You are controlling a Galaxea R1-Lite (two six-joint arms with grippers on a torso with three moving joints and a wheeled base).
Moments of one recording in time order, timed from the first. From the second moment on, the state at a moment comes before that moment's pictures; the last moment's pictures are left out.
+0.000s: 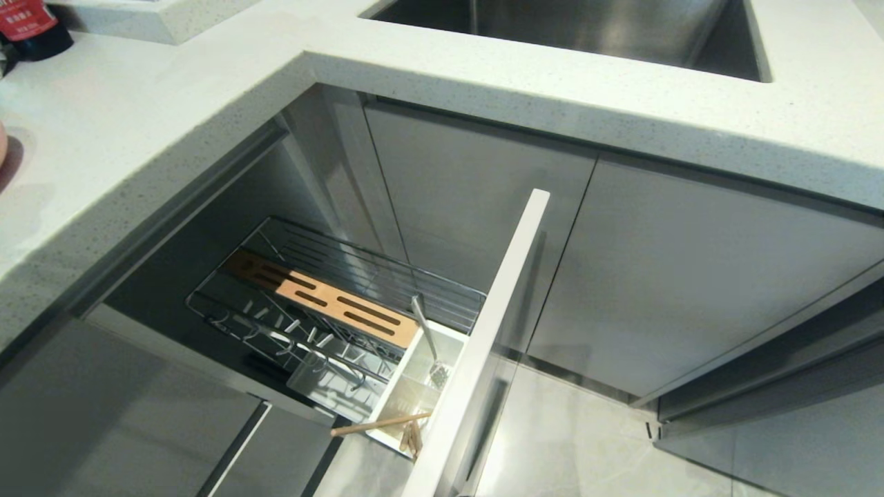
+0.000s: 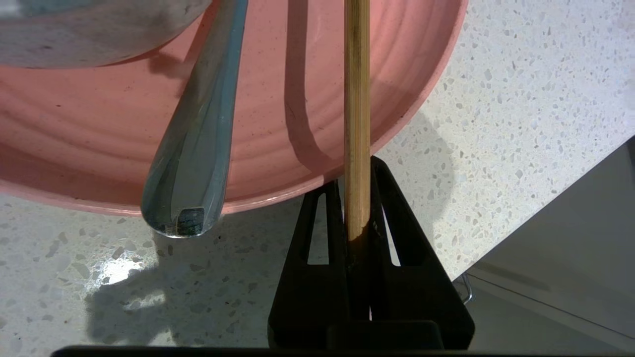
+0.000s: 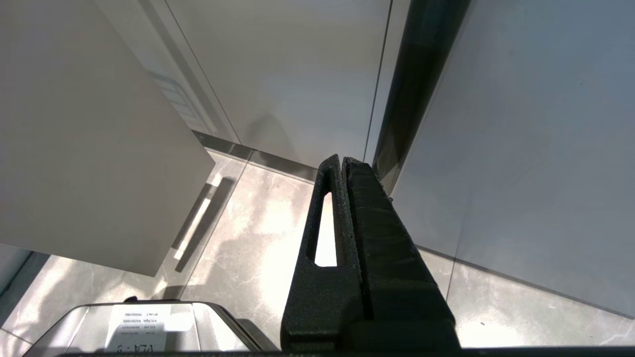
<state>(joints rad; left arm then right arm) 0.40 1.14 -1.38 0.62 -0.17 -0.56 0.00 0.00 0.00 0.00 -0.01 0.05</state>
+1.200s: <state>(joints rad) 0.34 1.03 -1.46 0.62 -0.09 -0.58 0.00 0.00 0.00 0.00 -0.01 0.05</state>
